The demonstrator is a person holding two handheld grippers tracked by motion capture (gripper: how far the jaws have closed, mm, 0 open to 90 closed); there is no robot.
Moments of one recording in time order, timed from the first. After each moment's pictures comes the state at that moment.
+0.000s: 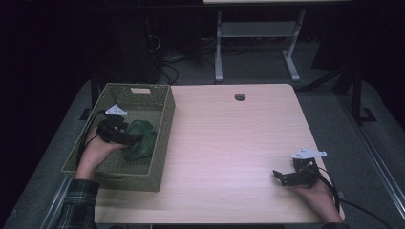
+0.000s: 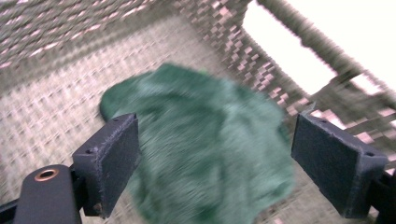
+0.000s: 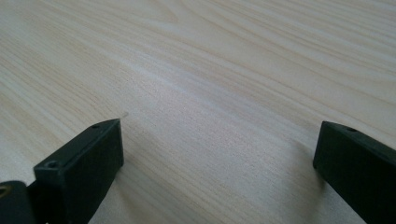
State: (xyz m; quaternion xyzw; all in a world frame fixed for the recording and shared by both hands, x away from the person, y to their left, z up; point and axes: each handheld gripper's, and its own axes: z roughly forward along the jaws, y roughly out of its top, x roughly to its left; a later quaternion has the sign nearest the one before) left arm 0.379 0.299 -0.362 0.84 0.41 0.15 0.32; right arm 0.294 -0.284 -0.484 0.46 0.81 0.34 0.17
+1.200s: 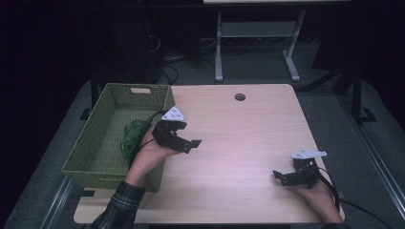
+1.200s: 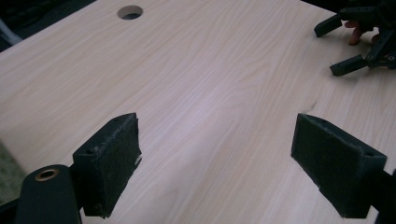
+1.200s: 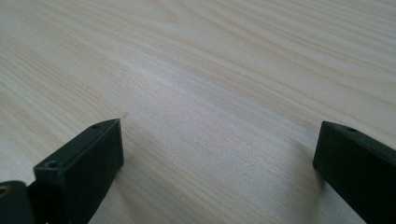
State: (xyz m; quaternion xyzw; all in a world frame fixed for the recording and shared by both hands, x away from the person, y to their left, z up) left arm 0.352 0.139 -0.348 0.87 0.27 0.11 0.40; right arm 0.294 -0.284 -0.484 0.46 0.81 0.34 0.17
